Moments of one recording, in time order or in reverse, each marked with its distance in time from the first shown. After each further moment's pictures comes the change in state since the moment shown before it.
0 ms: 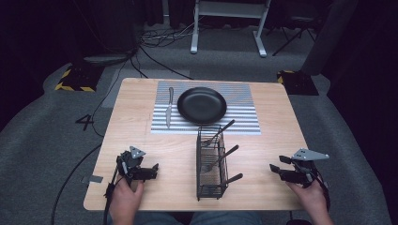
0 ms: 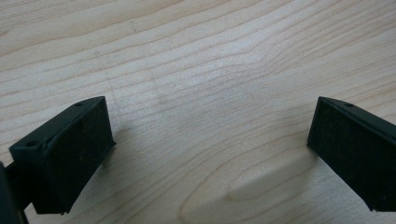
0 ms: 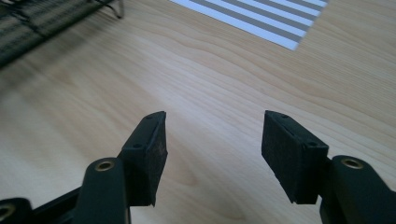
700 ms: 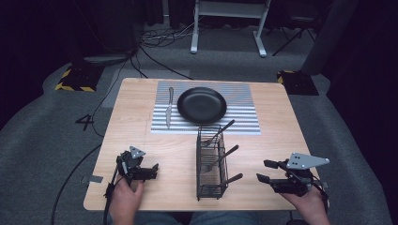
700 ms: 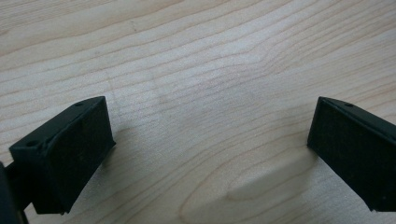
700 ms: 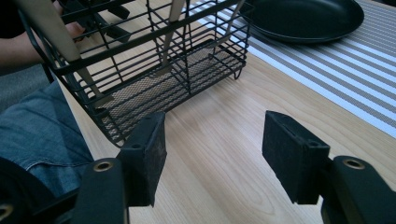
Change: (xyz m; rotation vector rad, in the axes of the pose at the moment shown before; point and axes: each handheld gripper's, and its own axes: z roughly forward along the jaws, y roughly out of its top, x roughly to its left) left arm 0.000 0.000 0.000 0.000 0.000 0.000; right arm 0.067 0.042 -0.033 -0.108 0.248 -0.142
